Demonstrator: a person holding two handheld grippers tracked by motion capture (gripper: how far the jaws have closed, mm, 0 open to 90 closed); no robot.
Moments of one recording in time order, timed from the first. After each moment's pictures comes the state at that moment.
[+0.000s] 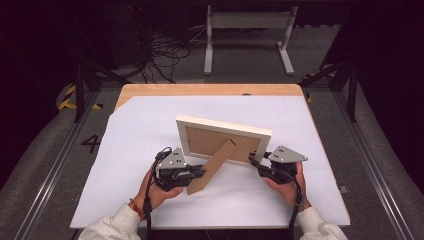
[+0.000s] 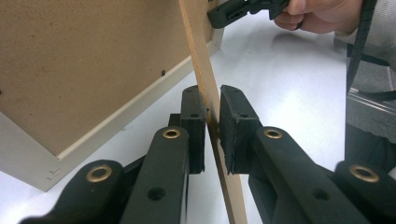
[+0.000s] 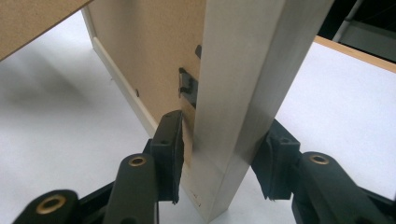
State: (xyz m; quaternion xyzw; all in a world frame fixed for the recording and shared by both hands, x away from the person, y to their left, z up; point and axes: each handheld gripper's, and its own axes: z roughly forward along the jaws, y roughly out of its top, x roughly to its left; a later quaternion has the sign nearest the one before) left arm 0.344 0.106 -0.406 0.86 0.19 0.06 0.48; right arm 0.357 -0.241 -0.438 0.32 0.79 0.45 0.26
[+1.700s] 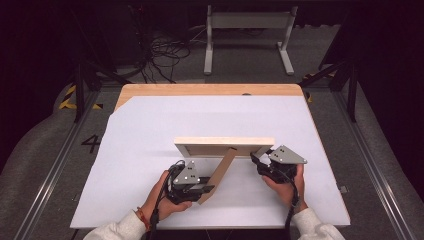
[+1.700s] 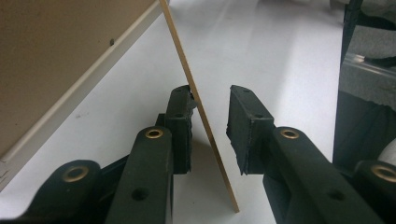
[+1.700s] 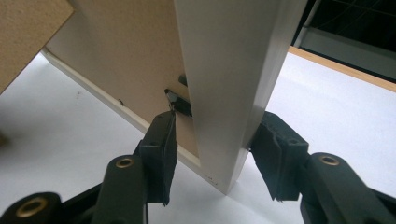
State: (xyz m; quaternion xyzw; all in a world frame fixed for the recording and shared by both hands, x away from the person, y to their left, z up) left arm 0.320 0.079 -0.422 0.88 0.16 0.06 0.43; right arm 0.354 -0.236 -0.437 0.35 0.76 0.44 0.31
